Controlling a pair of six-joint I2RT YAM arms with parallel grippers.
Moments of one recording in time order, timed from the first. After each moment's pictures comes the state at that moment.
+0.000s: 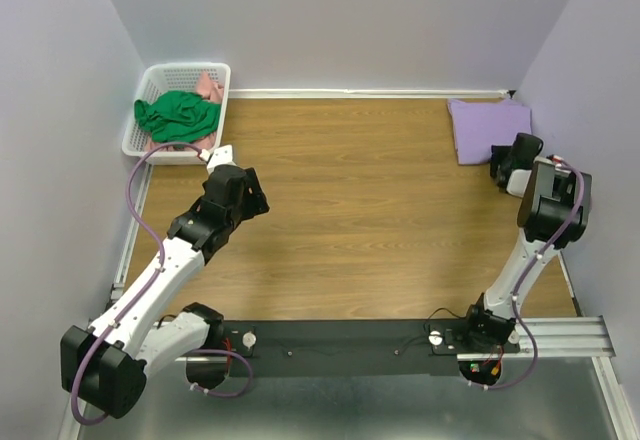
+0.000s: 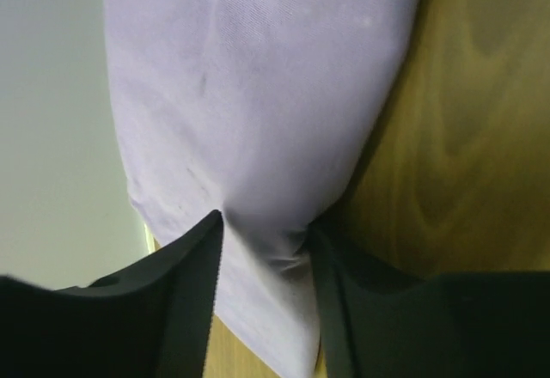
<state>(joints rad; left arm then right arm) -0.42 0.97 0.77 -0.45 -0.28 -0.56 -0.33 2.03 1.05 0.41 0.10 1.29</state>
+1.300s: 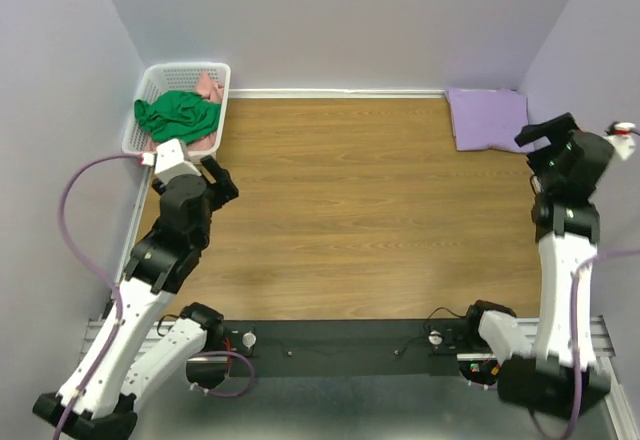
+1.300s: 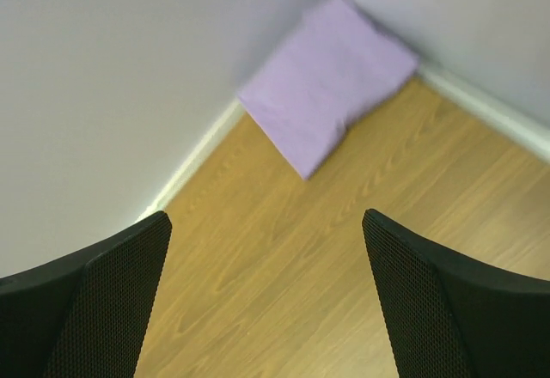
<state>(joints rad) -0.42 0.74 0.88 -0.52 -0.53 -0.52 -0.30 1.06 1.03 -0.30 0.12 0.73</state>
